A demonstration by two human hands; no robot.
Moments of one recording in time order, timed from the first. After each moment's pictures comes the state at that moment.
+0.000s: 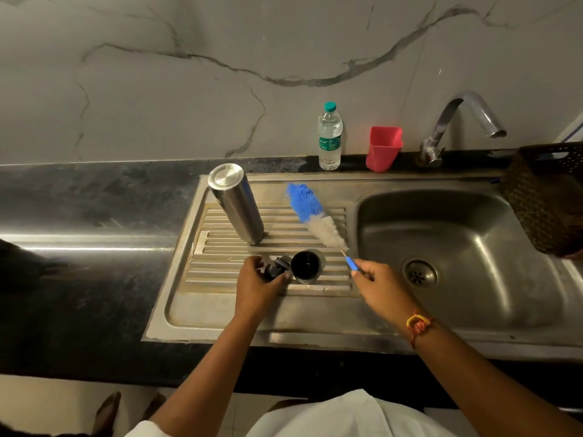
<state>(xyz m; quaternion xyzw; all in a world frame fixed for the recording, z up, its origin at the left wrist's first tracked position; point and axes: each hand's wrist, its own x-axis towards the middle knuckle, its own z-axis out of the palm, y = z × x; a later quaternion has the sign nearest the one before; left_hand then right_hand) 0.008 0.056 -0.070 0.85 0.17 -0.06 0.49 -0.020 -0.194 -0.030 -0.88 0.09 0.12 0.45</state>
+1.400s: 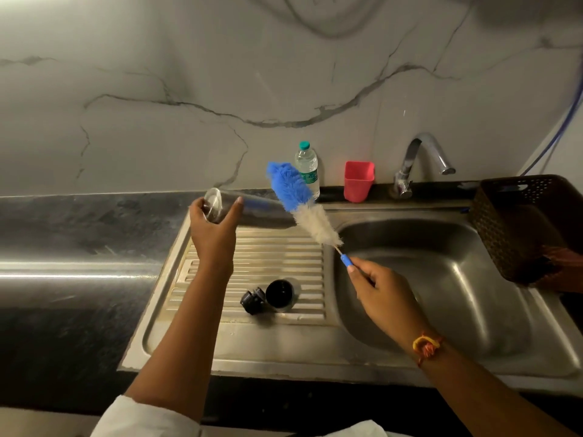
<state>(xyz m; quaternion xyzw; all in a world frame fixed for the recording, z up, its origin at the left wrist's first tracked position) 0.093 0.026 0.059 0.72 0.16 0.19 0.64 -0.026 -0.243 0.039 -0.88 0.06 -0.03 0.46</state>
